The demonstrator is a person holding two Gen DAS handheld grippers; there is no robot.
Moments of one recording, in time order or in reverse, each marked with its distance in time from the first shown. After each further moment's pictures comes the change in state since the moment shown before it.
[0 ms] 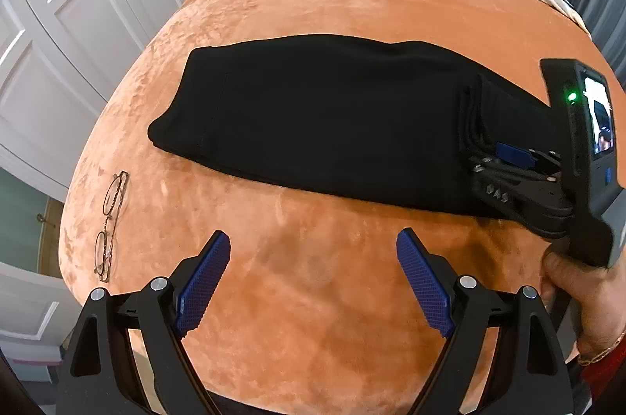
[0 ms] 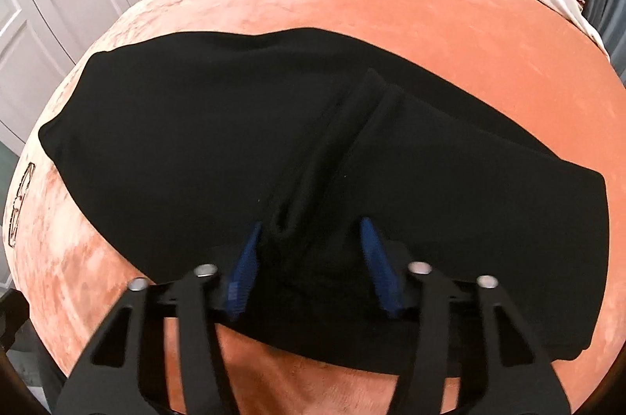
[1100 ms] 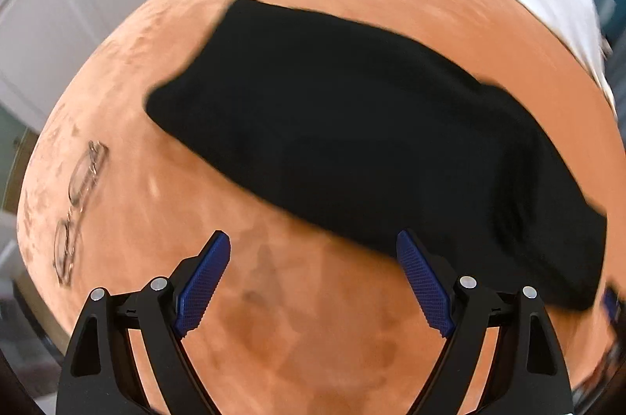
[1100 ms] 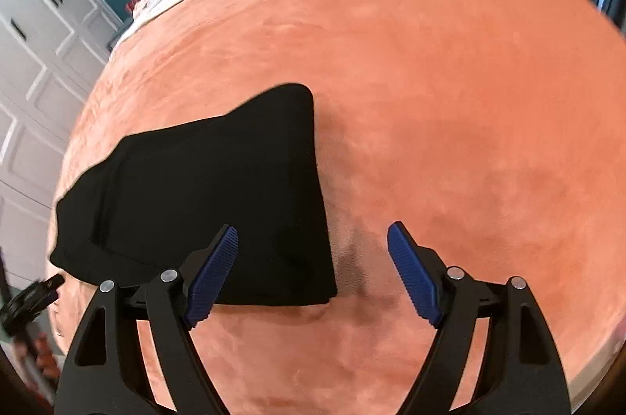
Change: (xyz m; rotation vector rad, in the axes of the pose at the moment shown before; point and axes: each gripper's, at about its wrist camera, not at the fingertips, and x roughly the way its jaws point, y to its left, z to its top) left arm 0.076 0.080 0.046 -0.322 0.075 -0.055; right arm -0.096 -0.234 -0.097 0.551 -0.073 0.028
